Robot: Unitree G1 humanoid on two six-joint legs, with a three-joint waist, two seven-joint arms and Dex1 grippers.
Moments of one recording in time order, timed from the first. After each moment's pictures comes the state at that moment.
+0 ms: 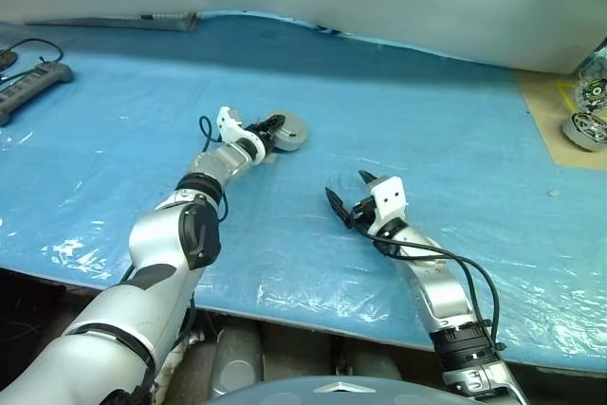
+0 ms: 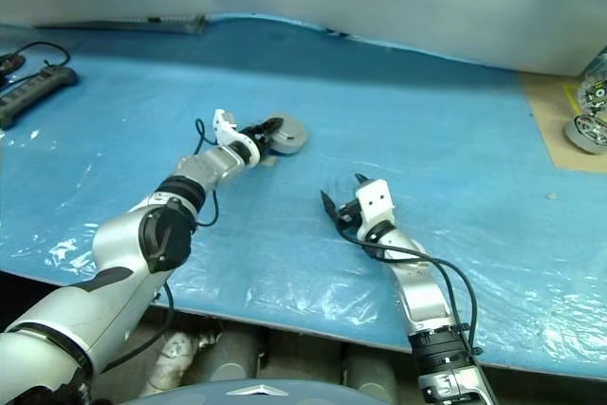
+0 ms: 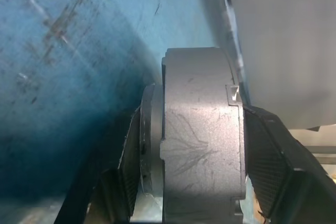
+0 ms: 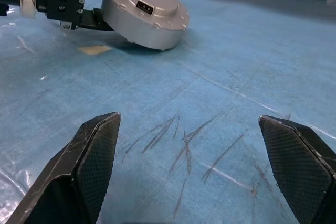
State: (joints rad) left arm -1.14 0.13 0.56 1.33 -0.64 0.42 -0.34; right arm -0.12 -0.21 0.13 0.02 0.09 0.05 0.34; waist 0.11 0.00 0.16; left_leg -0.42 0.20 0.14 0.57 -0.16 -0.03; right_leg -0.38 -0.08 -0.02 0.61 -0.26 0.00
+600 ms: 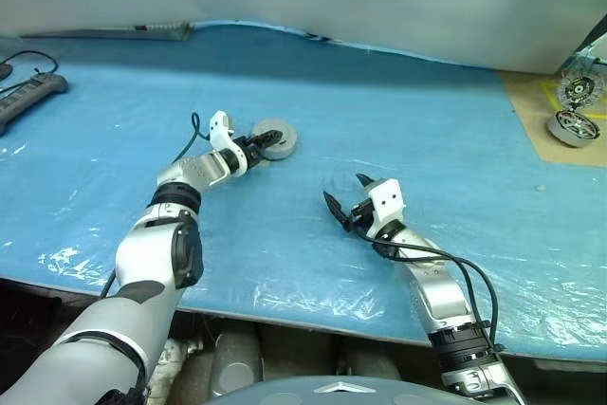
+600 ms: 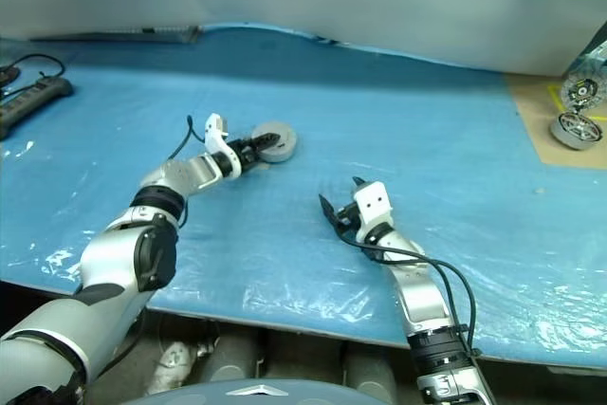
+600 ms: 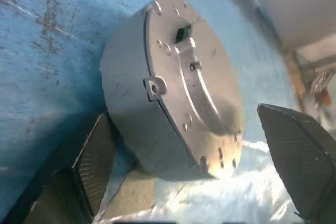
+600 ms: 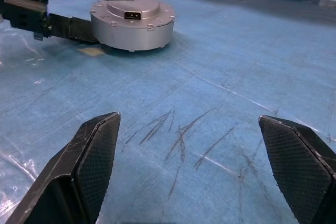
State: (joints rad) left arm -0.89 0.24 0.24 0.95 -0.42 0.60 -0.62; right arm -0.12 -0.20 0.13 0.03 0.08 0.05 0.37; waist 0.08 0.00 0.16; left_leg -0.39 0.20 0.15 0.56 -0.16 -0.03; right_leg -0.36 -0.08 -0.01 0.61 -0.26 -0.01
